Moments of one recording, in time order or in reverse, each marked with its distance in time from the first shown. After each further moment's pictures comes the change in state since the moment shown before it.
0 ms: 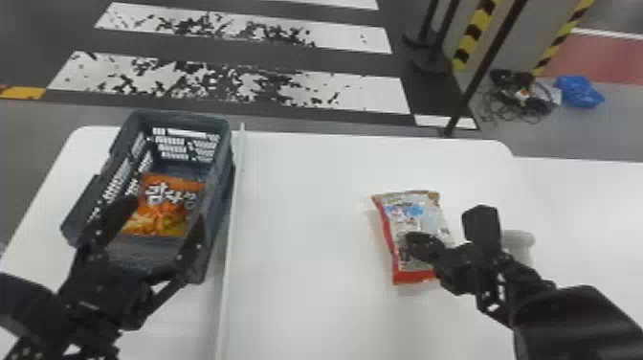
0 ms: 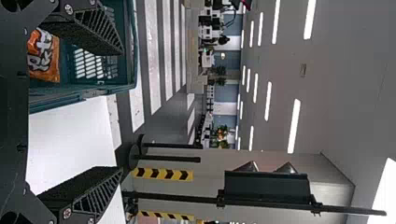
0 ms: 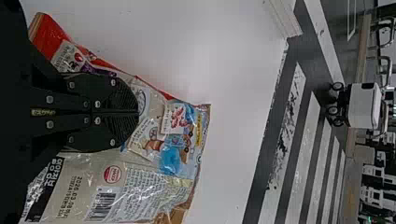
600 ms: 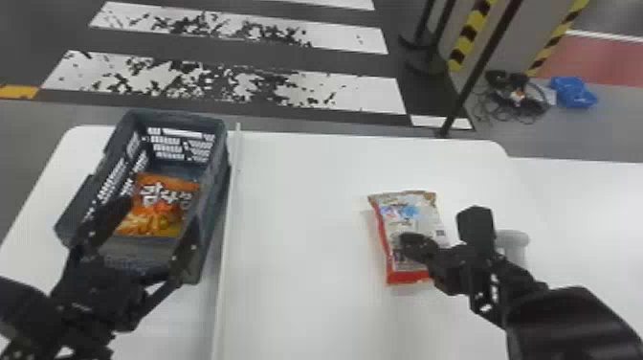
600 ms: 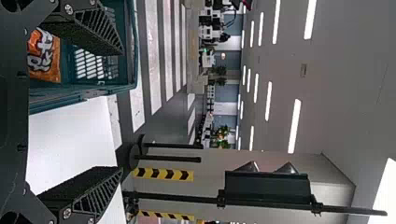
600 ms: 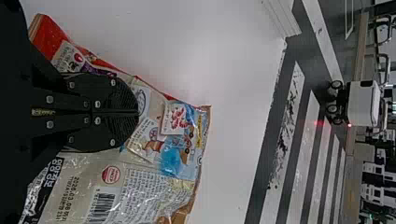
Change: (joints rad) left arm 0.004 0.001 0.002 -0.002 0.001 0.001 0.000; right arm 0.002 0.009 0.002 -0.003 -0.010 0.004 -0.003
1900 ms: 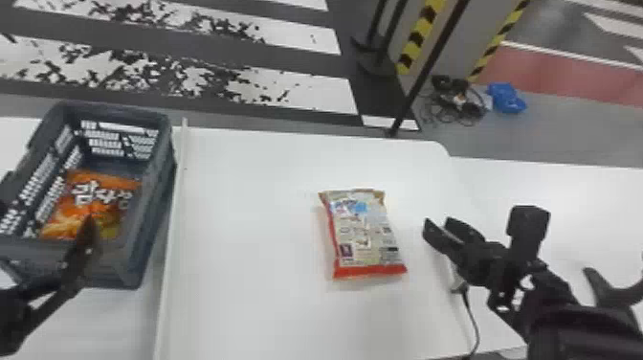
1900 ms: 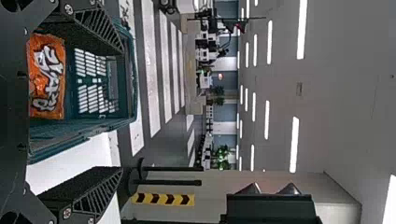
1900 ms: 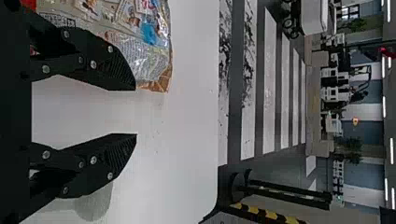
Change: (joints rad) left arm 0.043 -0.015 0.084 -0.021 0.003 -0.029 0.028; right arm 0.127 0.057 -0.354 -0.191 -0.184 0.059 -0.084
